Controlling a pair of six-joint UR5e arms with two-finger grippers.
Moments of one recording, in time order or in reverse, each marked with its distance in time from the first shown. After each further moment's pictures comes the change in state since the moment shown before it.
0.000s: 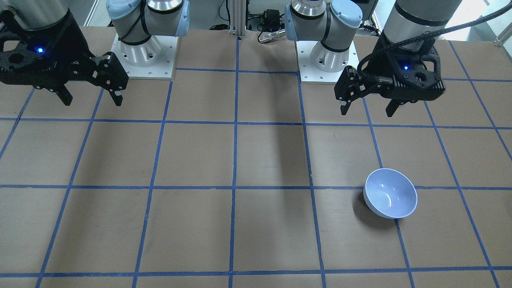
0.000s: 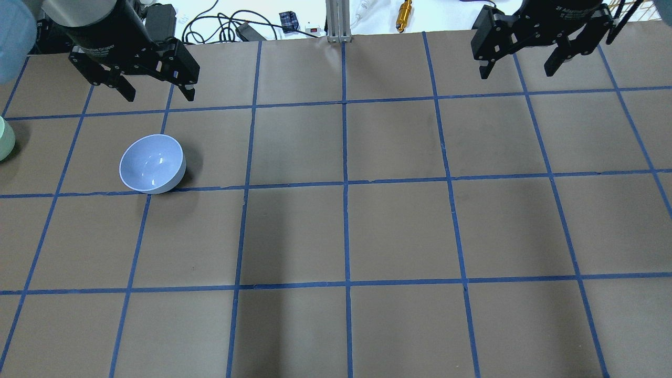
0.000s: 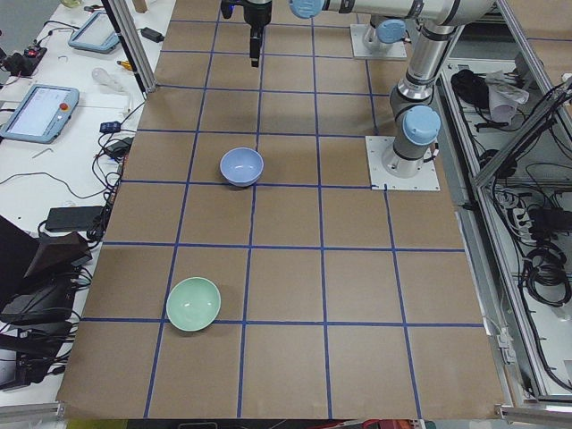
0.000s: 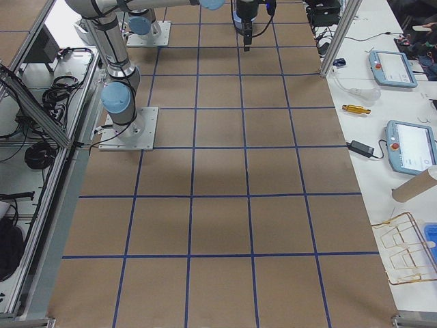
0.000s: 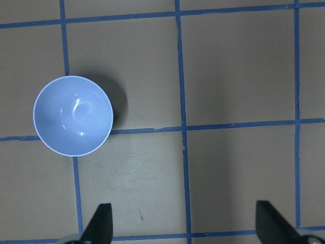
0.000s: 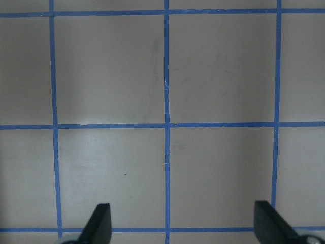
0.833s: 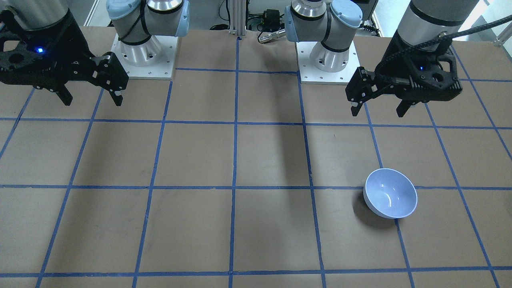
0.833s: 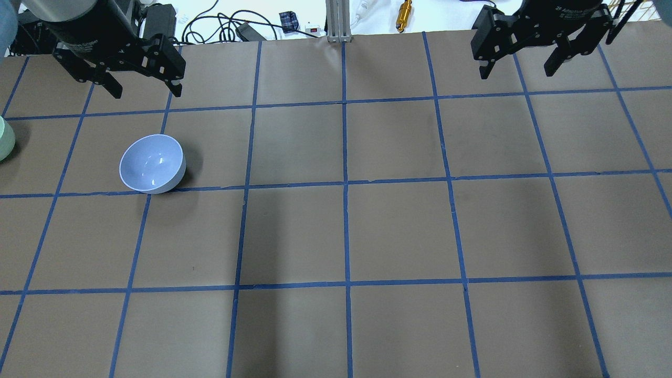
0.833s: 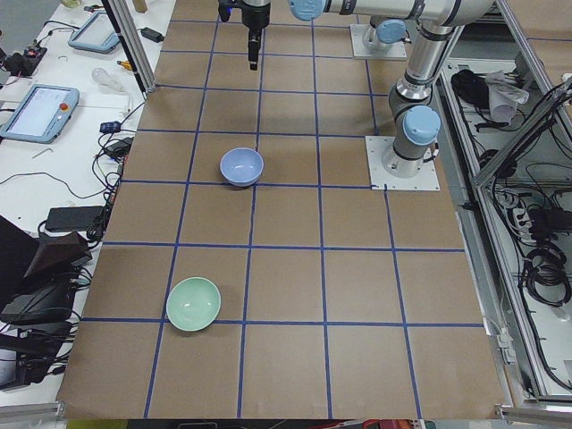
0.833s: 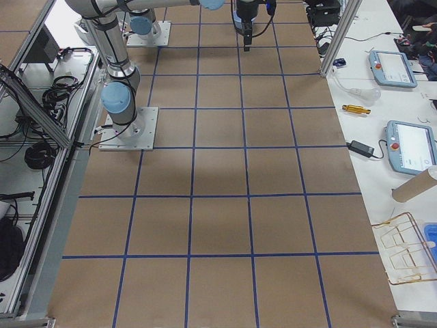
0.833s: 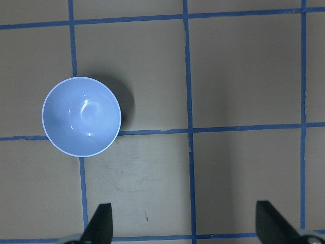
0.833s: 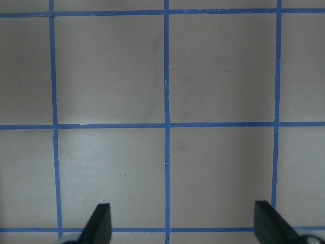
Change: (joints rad) left arm 0.040 0.001 0.009 -0.007 0.001 0.025; right arm 0.000 0.000 0.000 0.000 0.001 0.001
